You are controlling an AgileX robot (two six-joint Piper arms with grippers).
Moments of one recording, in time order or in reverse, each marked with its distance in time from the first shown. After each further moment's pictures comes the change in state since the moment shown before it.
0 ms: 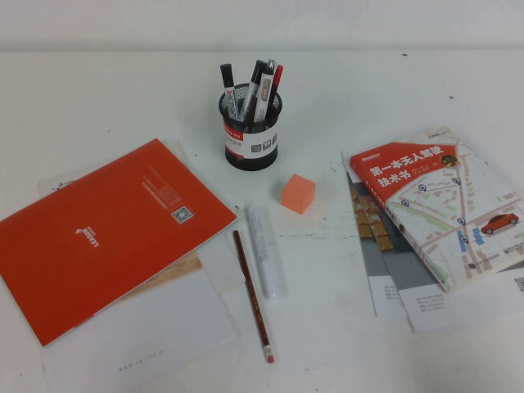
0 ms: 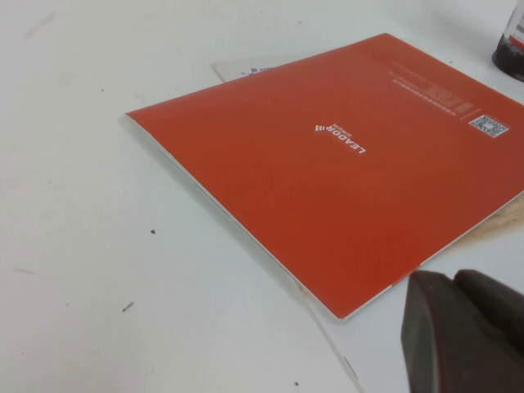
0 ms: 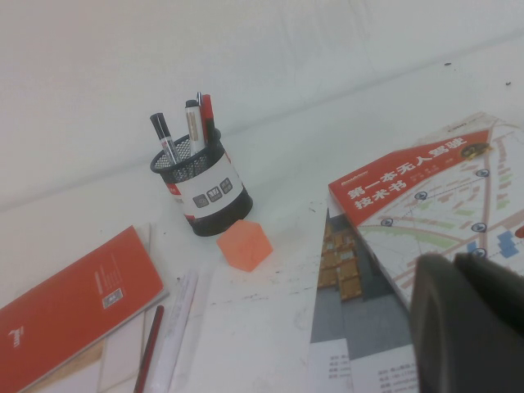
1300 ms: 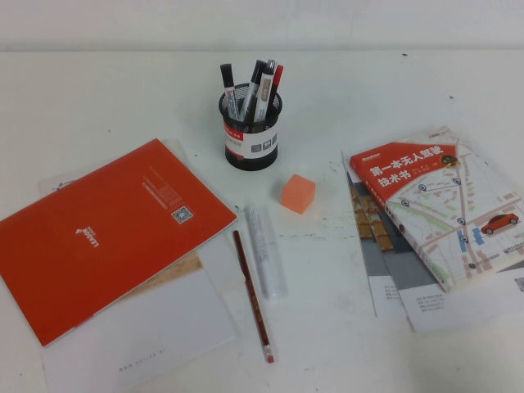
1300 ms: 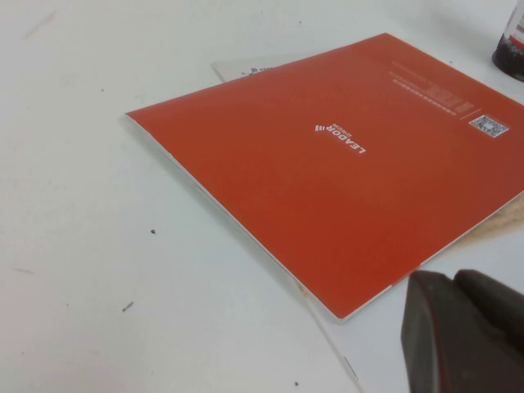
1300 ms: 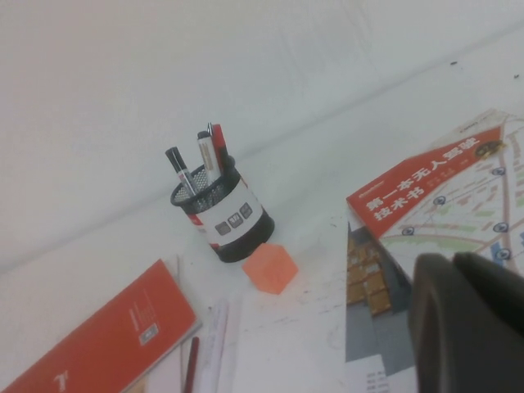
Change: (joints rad) right arm 0.000 0.000 0.000 0.120 -0.025 0.000; left arm 0.000 0.000 0.000 0.000 0.000 0.000
